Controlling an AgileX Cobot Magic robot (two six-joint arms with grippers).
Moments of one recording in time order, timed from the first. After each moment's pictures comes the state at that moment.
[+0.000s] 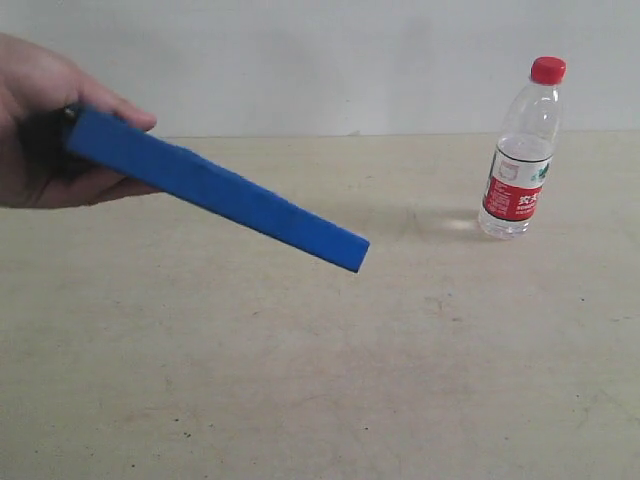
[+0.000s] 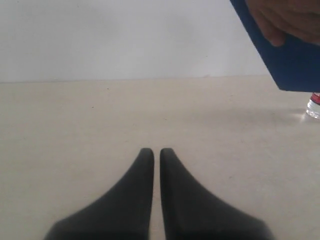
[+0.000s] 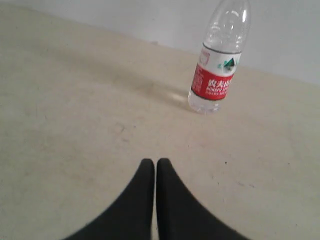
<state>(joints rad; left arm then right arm) -0.17 0.26 0.00 -1.59 0.10 1.51 0.32 0.00 0.00 -0.02 0.35 -0.12</state>
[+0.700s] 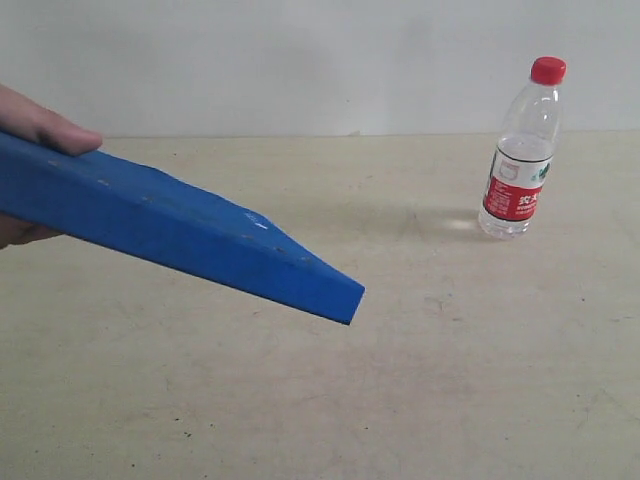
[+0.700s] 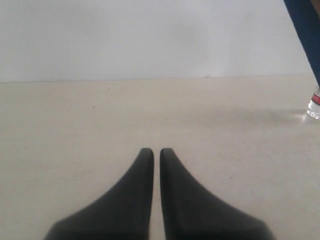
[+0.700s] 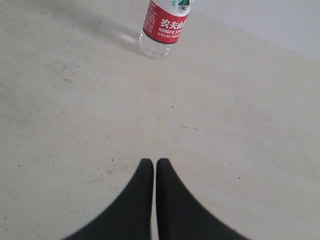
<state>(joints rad) -0.17 0.26 0.00 -1.59 0.10 1.51 0.07 0.00 0.00 0.04 0.51 -0.37</state>
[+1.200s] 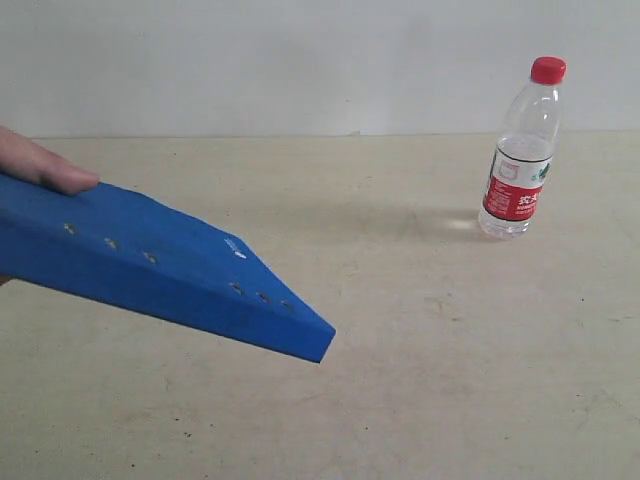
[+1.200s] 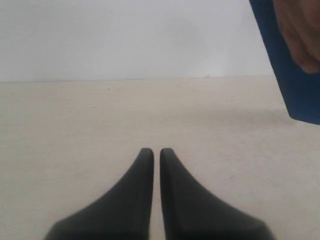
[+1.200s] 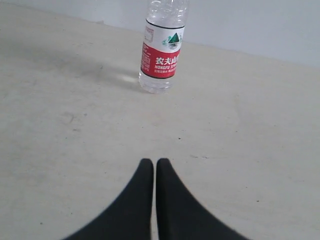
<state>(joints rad) -0.17 0.26 0.00 -1.59 0.10 1.51 0.08 0.00 -0.01 0.09 0.40 -0.24</state>
